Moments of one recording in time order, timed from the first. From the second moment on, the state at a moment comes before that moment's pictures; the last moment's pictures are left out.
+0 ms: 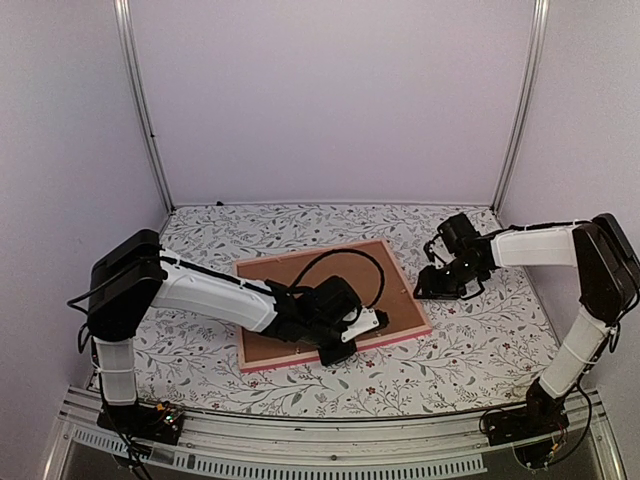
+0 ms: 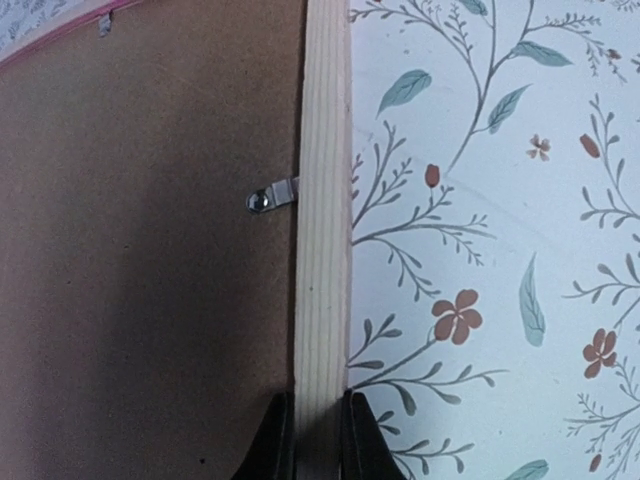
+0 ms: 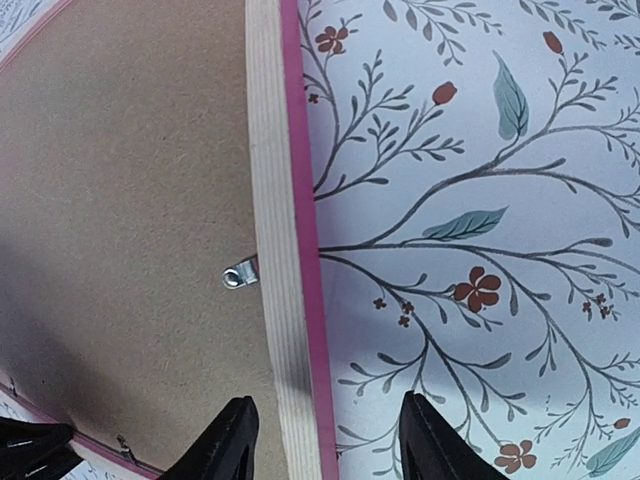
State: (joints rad) left arm -1.14 2.00 1.23 -0.20 -0.06 0.21; right arm 0.43 1.71 0.99 -0.40 -0.16 0.34
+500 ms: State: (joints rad) left arm -1.10 1.86 1.23 -0.28 0.01 0.21; right arm 0.38 1.63 0.97 -0.40 -0.42 0.37
